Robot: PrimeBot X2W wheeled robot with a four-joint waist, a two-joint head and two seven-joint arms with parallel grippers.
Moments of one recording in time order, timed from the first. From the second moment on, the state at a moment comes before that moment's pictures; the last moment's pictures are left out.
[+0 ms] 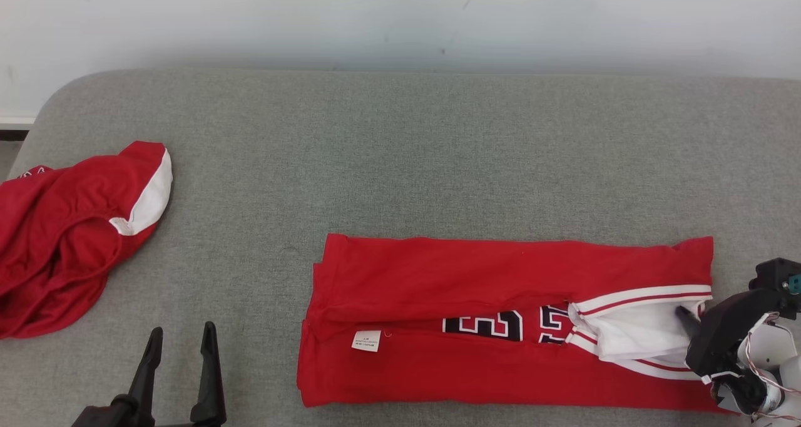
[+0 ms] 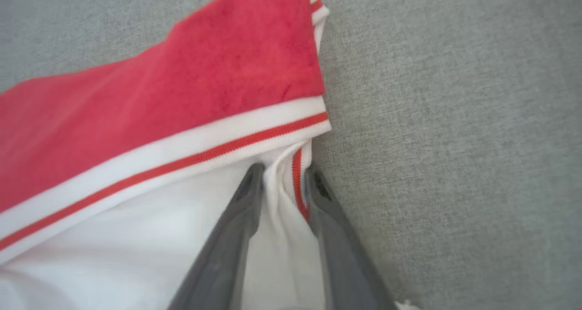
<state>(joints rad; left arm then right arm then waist) 0.03 0.05 0.05 0.08 -0.19 -0.08 -0.26 -0.38 -0.27 -0.11 0.65 0.43 0.13 0.51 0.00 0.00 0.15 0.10</state>
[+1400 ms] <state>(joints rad) 0.12 0.05 0.02 0.08 -0.23 -0.05 -0.26 -0.29 -0.25 0.16 0.23 0.38 0.13 0.64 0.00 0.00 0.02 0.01</state>
